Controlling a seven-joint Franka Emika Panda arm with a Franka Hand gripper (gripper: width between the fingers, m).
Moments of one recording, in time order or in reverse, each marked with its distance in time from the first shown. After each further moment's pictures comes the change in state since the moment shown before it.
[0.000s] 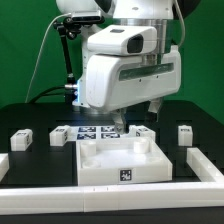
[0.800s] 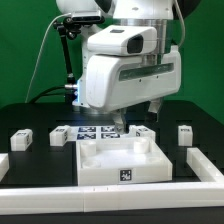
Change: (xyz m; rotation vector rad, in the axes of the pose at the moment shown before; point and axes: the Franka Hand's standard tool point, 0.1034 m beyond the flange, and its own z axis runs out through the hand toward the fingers) arm 0.000 0.000 0.000 0.001 0.000 0.001
